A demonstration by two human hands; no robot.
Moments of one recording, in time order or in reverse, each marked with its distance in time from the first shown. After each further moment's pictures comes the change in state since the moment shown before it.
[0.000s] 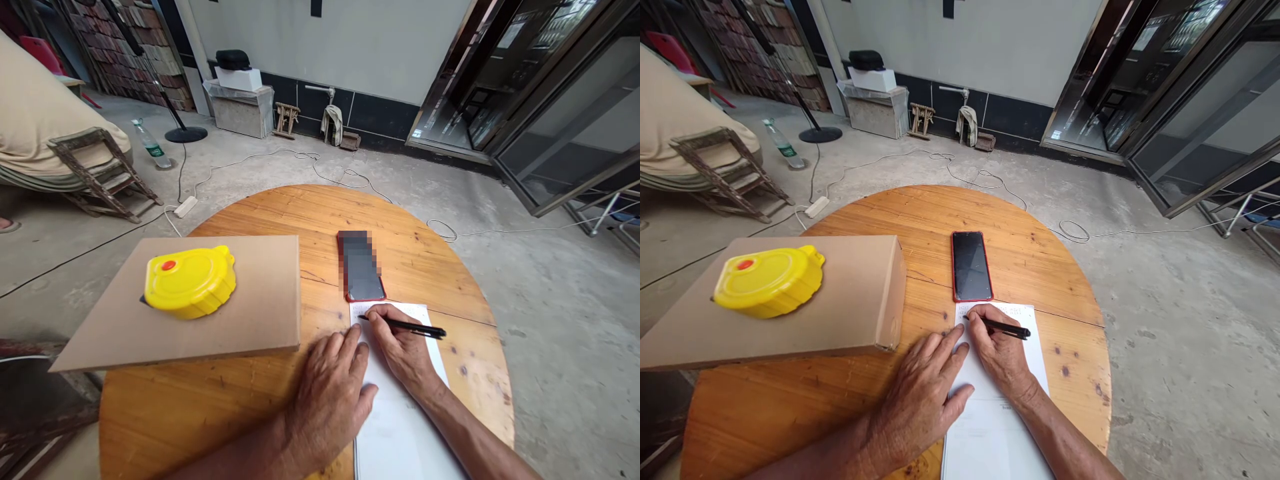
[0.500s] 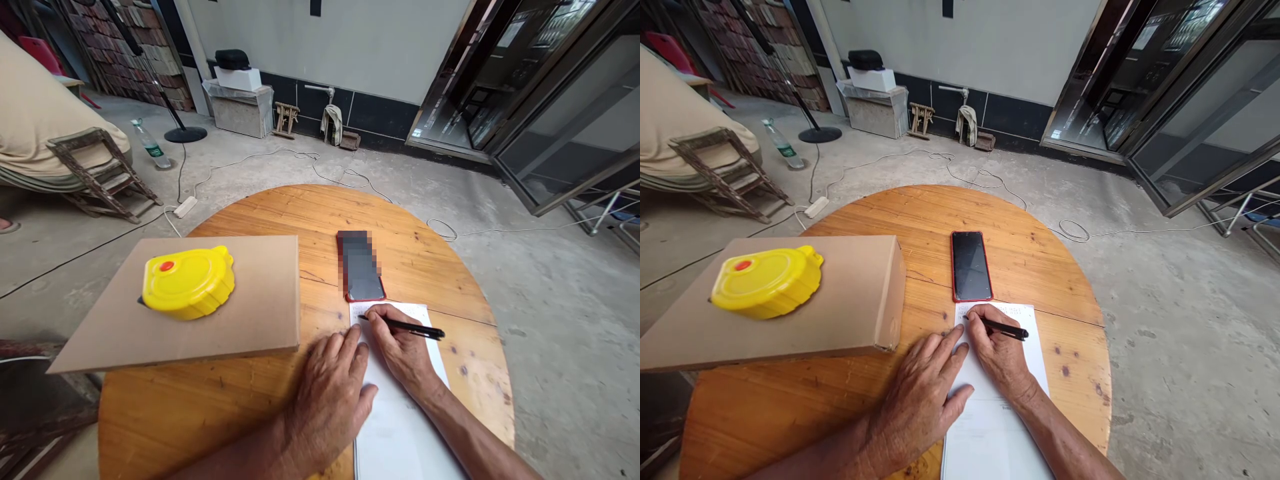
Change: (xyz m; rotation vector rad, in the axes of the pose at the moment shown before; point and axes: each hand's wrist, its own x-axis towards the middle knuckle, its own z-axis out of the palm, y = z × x) left_hand -0.001 0.001 -0.002 -0.021 -0.013 -0.011; right_hand -0.001 0.003 0.002 -0.037 0.005 -0.016
